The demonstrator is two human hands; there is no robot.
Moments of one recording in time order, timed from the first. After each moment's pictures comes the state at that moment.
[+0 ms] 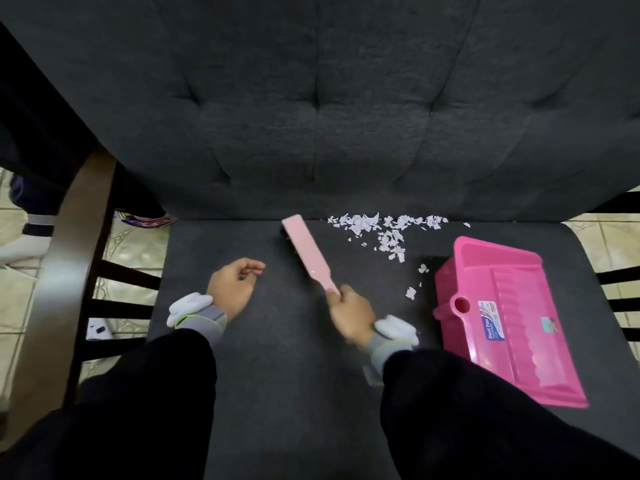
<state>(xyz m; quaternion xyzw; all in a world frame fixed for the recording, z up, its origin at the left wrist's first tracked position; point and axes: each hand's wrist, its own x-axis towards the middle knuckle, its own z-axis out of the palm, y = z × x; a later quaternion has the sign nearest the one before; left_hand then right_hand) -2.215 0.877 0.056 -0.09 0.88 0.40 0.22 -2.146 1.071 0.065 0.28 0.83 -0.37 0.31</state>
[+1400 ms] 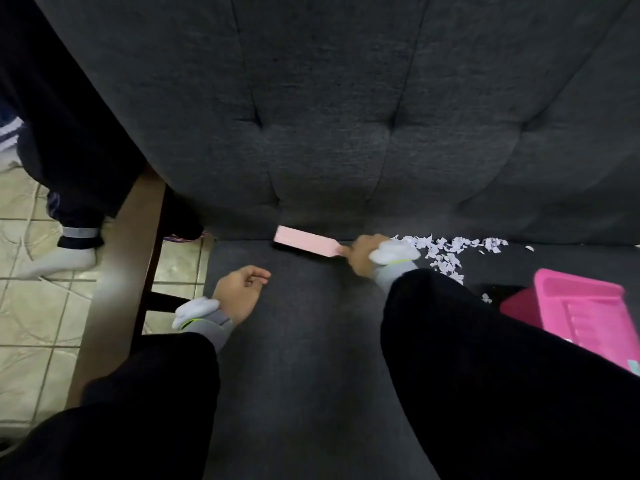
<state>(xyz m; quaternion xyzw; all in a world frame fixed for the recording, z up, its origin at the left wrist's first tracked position) -2.275 0.814 0.031 -0.10 0.89 0.36 0.24 -2.309 1.050 0.037 0.11 0.93 -0.06 0.35</state>
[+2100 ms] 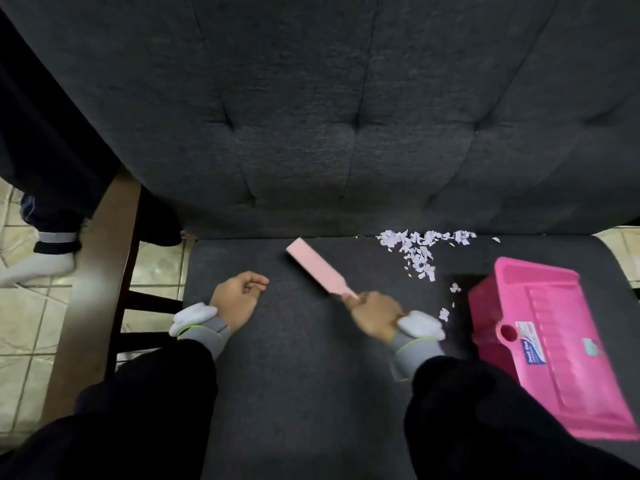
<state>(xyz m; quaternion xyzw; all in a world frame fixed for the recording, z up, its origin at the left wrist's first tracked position) -2.253 0.842 0.047 -0.08 0.89 0.37 0.27 -2.197 1.068 0.064 0.22 0.87 -0.21 0.39</state>
